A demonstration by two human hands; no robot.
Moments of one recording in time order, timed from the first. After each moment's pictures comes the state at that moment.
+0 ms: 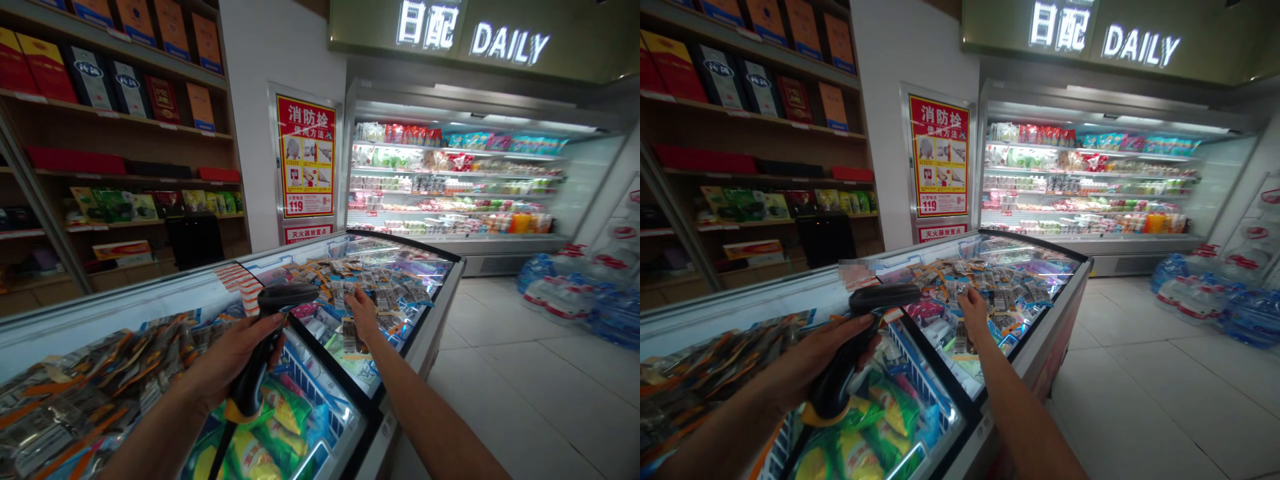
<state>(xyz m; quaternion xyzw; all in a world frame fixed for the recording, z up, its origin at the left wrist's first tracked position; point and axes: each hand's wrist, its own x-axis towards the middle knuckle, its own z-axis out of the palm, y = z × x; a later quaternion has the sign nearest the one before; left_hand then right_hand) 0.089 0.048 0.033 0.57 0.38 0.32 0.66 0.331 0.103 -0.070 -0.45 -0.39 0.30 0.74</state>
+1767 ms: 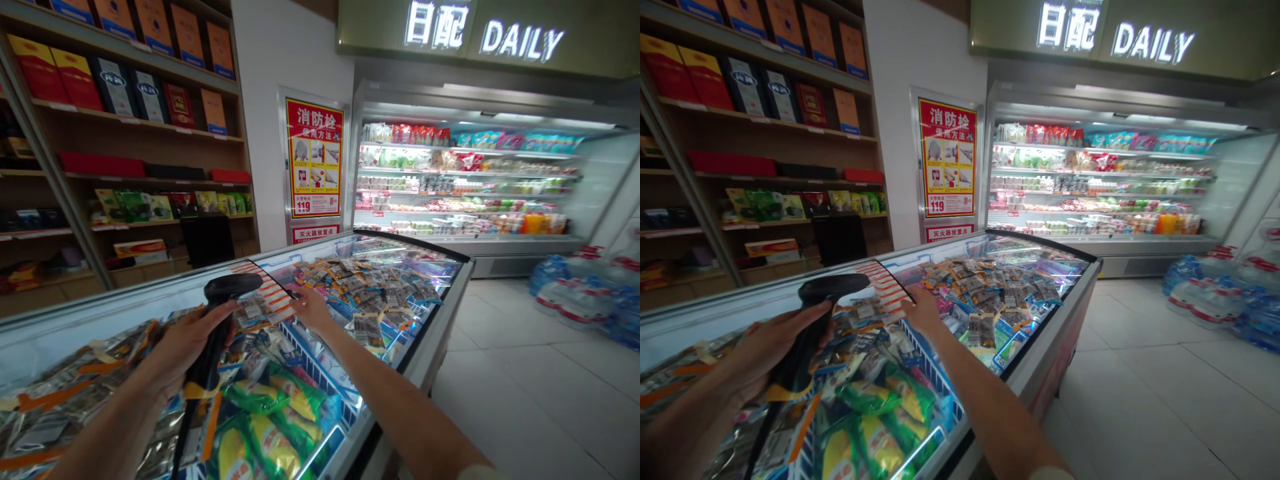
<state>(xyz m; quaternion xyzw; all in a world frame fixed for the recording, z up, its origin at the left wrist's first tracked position) 0.017 0.065 0.038 0.57 0.52 0.39 0.50 0.217 0.128 -0.042 -0.55 -0.65 0.18 0.50</state>
